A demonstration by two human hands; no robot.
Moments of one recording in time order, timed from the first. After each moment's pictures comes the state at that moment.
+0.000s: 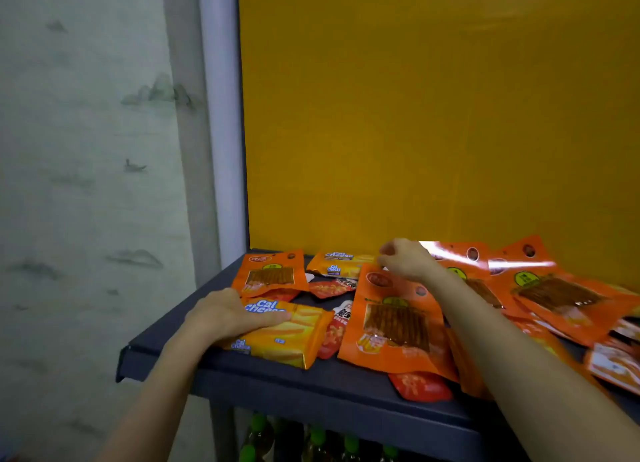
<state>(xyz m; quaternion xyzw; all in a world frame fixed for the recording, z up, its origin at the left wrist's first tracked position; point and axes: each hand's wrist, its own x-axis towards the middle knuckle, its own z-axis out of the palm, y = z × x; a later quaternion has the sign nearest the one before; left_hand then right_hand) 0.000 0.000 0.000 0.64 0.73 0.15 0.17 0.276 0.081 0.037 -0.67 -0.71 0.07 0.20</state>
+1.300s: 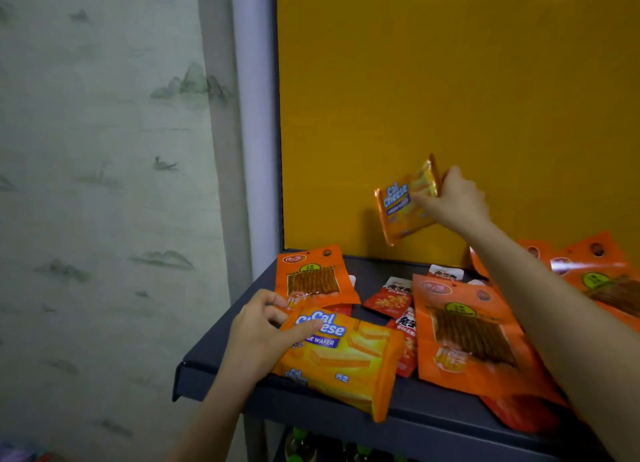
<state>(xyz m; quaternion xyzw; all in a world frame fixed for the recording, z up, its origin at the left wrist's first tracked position) -0.027 -0.012 -0.023 0.58 0.59 0.47 0.31 0.230 0.091 0.100 -0.70 -0.59 0.00 0.41</state>
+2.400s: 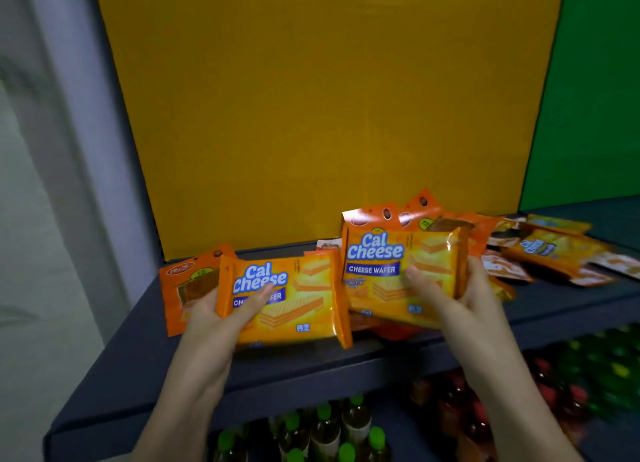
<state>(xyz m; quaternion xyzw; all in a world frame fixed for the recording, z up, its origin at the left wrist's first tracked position) 0.028 -0.029 -0.011 0.56 0.32 0.53 0.55 0.227 -0.148 0.008 -0.58 -0.39 0.17 0.70</state>
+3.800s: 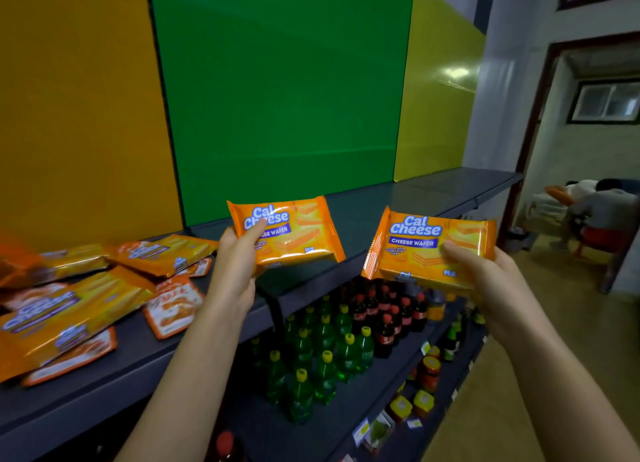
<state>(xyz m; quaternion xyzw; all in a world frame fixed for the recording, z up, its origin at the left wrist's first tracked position) 0.690 -0.193 0.014 0.52 0.20 0.42 0.72 0.808 -0.438 0.010 -0.65 -0.17 0.05 0.74</state>
